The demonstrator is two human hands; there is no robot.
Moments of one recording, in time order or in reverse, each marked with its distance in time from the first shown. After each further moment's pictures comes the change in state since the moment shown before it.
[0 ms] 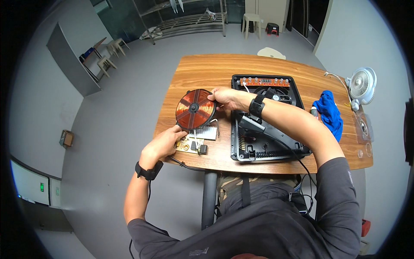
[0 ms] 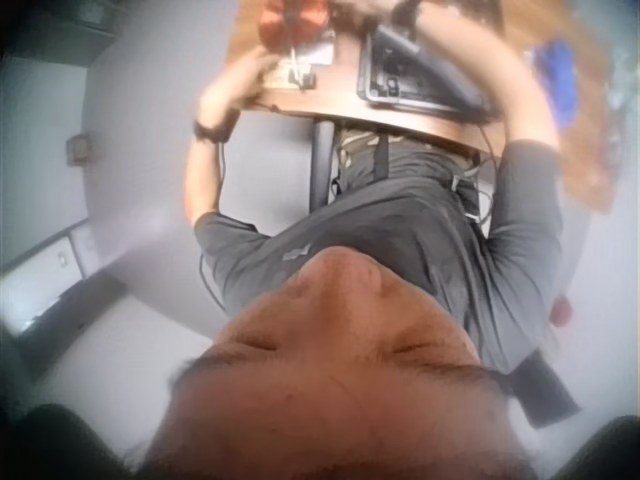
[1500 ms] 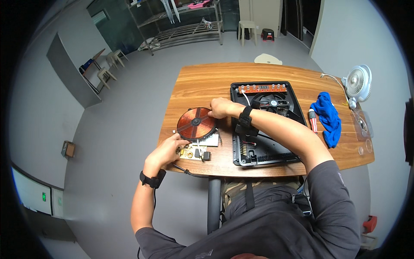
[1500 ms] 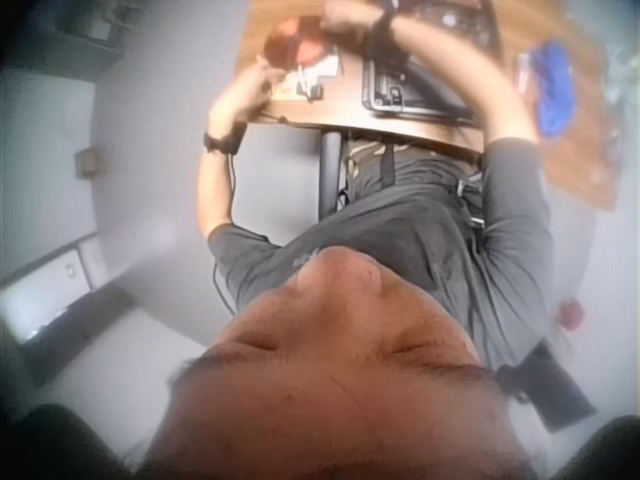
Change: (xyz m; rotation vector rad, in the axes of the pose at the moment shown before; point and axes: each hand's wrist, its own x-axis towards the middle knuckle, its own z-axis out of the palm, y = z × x) left_hand -0.003 -0.004 -0.004 -0.094 0.049 -0.016; right_hand 0.007 -0.001 0.008 -1.096 0.189 -0.225
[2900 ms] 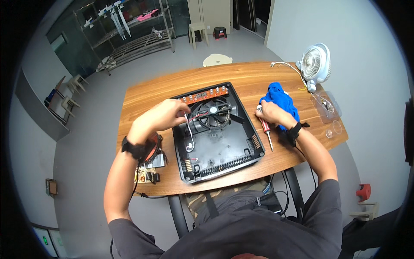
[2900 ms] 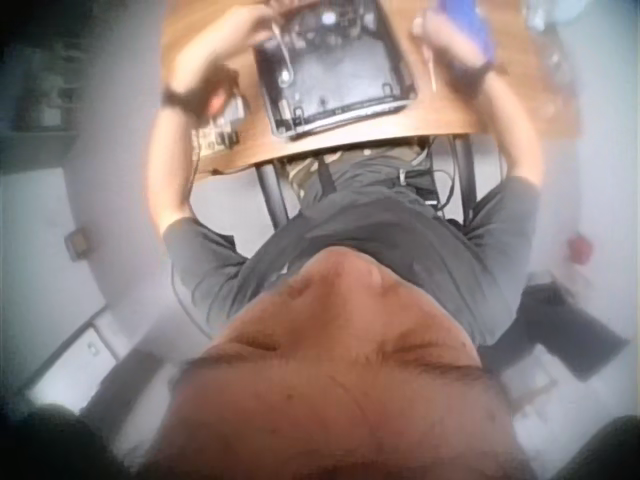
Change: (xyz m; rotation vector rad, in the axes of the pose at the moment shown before) left_hand 0.206 0.176 -0.063 0.099 -0.039 0.527; right_hand -0.244 0.331 -0.045 -0.134 0.399 0.301
